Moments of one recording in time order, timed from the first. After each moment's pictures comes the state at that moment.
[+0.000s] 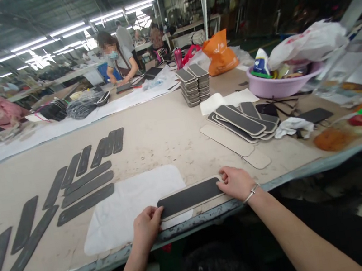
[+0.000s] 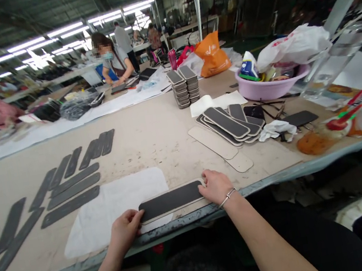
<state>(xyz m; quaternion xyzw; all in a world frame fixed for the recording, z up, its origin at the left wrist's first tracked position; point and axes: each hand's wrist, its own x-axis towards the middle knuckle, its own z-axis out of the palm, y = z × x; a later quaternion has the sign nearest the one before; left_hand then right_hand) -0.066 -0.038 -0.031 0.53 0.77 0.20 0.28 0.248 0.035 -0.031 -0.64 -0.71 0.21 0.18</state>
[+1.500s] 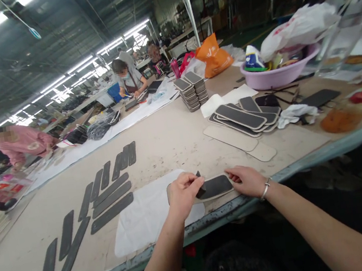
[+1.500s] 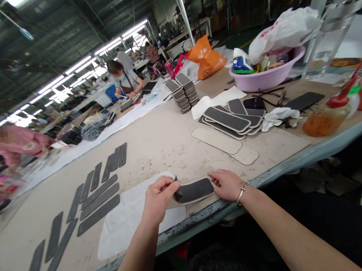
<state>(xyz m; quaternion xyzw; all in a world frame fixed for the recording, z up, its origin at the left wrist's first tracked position) 0.042 0.008 0.063 0.65 0.58 0.35 0.35 0.266 0.025 -0.047 -0.54 -0.75 0.28 0.28</state>
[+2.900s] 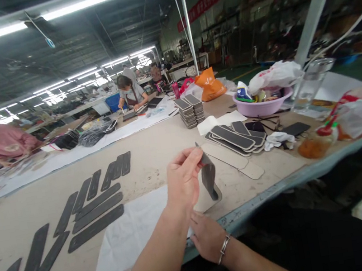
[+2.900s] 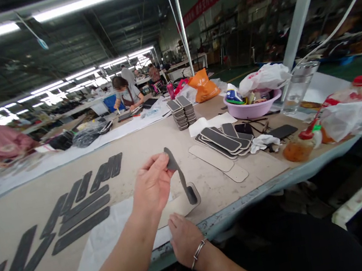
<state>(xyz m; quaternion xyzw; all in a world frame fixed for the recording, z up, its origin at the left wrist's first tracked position) 0.092 0.016 0.160 0.40 0.27 0.62 0.61 0.131 -0.046 -0.024 -0.44 -0.85 0.23 0.19</state>
